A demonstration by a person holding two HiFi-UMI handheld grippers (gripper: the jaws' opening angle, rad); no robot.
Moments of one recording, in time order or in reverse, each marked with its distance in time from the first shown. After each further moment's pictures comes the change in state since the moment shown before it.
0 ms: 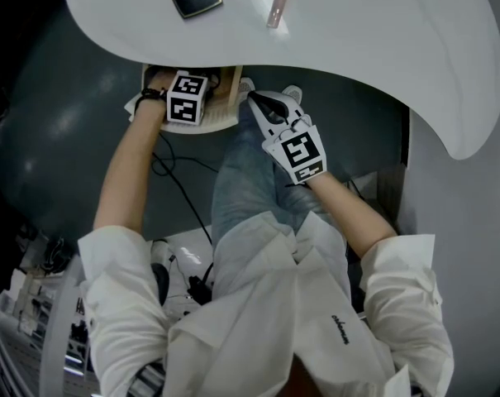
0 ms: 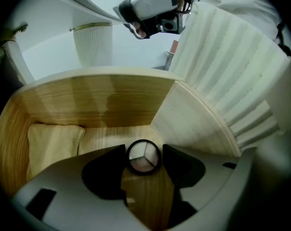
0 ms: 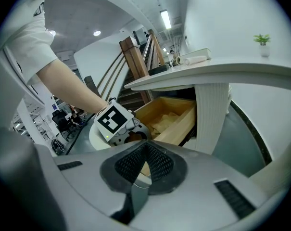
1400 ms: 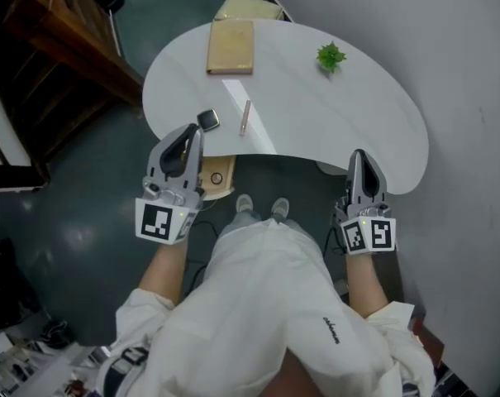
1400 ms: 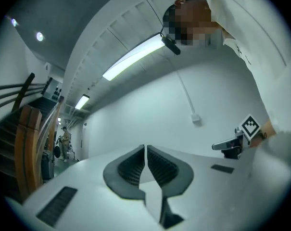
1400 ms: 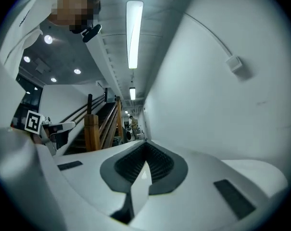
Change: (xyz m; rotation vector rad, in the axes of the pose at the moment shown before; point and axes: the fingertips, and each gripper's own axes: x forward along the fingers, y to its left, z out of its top) left arm -0.591 0.006 0.229 -0.593 -1.225 1.344; right arm -0.434 -0.057 0.268 0.003 -0.758 -0.591
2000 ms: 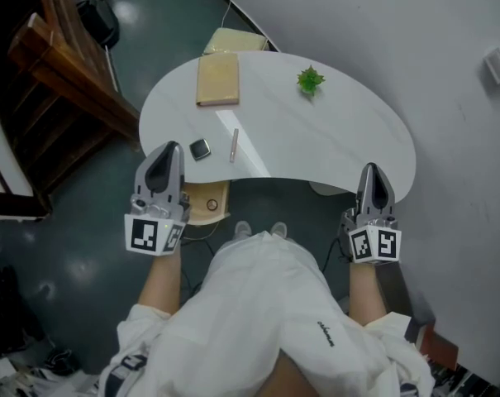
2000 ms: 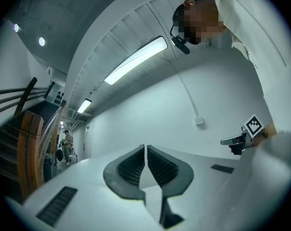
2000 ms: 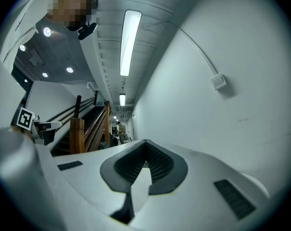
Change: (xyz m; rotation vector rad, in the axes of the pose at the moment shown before) left arm 0.003 0.007 0.045 0.044 -0.050 0.027; right arm -0.041 -0.054 0.056 -0.049 -0.102 -0.145
